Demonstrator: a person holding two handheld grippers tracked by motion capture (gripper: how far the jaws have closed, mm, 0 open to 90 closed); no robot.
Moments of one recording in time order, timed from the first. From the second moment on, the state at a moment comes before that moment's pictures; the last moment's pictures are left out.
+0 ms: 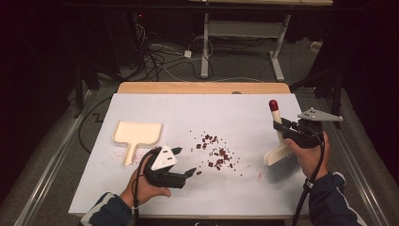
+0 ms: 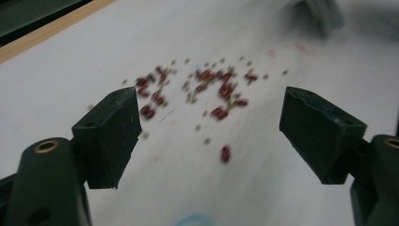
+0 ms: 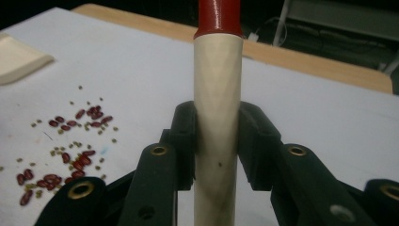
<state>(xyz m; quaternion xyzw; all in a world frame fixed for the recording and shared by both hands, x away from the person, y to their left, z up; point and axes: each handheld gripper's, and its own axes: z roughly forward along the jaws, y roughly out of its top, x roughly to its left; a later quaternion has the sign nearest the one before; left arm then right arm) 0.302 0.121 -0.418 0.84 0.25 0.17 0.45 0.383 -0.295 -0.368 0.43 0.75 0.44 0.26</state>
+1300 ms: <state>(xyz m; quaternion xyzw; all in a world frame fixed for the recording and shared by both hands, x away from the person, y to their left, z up) 0.329 -0.007 -0.401 0.81 0.19 0.10 0.54 0.294 -0.207 -0.328 0.29 0.72 0.54 0.31</state>
